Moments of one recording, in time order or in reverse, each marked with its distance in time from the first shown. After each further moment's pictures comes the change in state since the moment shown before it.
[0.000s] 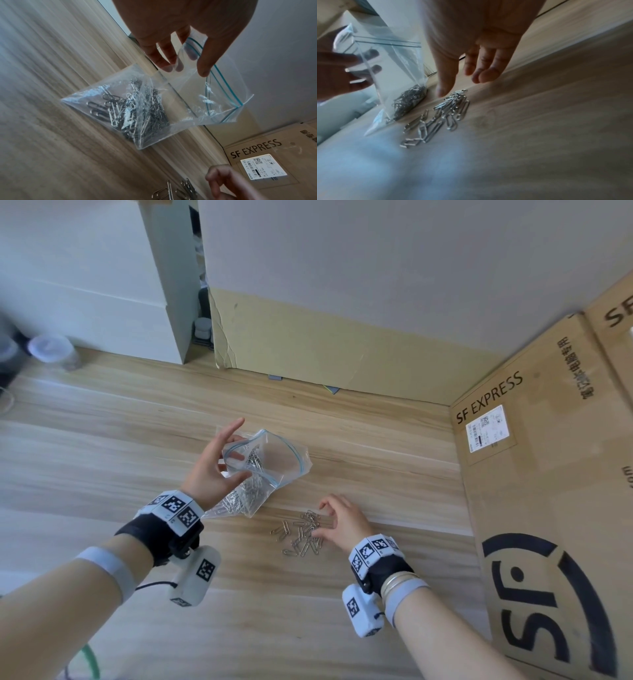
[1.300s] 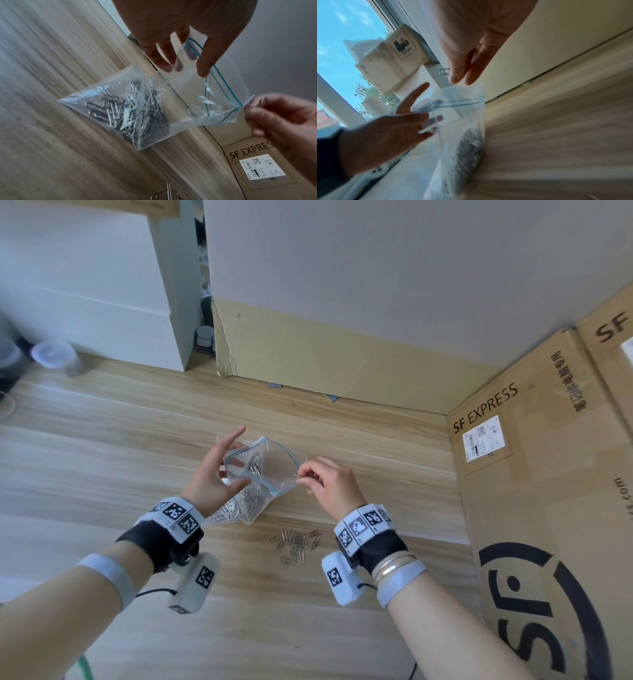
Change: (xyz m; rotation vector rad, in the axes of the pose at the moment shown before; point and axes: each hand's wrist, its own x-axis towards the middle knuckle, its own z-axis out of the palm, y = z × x) left_hand 0.000 0.001 0.000 0.007 -0.005 0.010; right_hand 0.017 -0.074 -0.050 0.079 0.330 -0.447
